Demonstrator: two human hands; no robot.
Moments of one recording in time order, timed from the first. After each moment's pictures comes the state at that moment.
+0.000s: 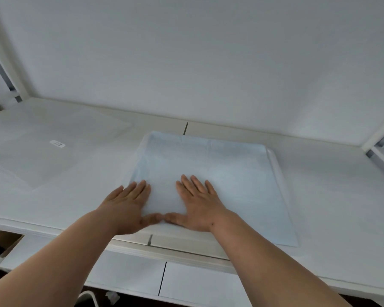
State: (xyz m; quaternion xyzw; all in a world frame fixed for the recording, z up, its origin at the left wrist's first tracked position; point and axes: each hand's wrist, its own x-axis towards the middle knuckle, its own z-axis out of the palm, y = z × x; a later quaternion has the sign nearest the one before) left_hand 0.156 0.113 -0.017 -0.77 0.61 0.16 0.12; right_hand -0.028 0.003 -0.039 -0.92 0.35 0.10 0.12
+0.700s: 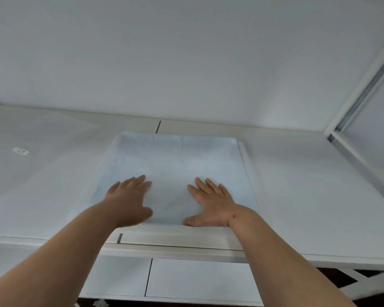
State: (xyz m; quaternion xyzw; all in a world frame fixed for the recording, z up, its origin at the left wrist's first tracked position) left_hand 0.094 0.080 0.000 -0.76 0.63 0.15 0.06; right_hand -0.128 -0.014 -0.030 -0.88 0.41 0.12 0.18
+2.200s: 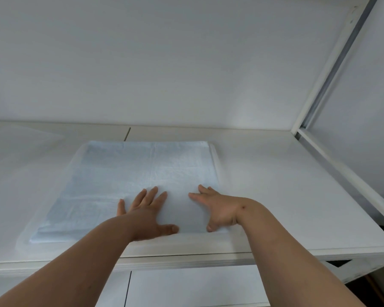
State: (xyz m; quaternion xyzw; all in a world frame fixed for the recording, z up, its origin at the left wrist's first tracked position) left_hand -0.002 0.042 -0.030 -0.73 0.64 0.23 0.07; right_hand -0.211 -0.027 0.021 -0.84 0.43 0.20 0.26
